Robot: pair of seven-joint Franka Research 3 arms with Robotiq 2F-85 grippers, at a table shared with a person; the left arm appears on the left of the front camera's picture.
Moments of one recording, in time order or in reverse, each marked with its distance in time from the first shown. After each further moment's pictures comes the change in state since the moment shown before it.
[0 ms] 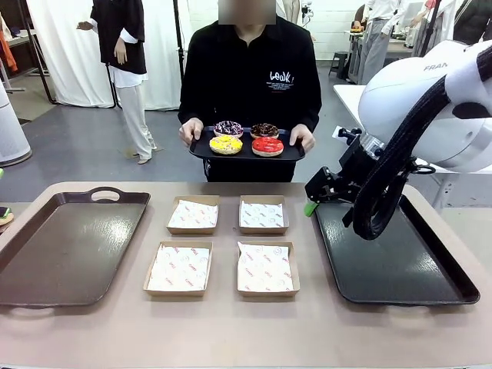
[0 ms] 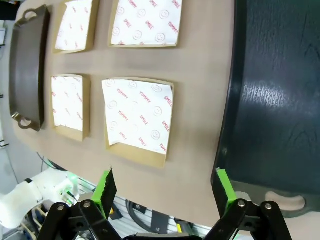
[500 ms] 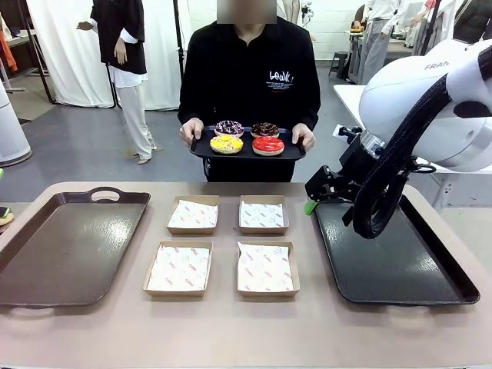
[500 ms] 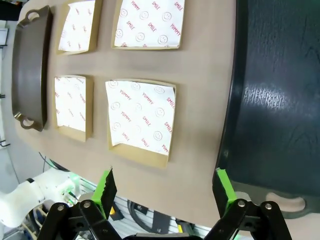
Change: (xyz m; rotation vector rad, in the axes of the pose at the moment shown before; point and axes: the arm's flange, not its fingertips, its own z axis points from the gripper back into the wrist) left arm 0.000 0.000 0.000 0.000 0.000 0.000; right arm 0.000 0.000 0.005 0.018 -0.013 0.007
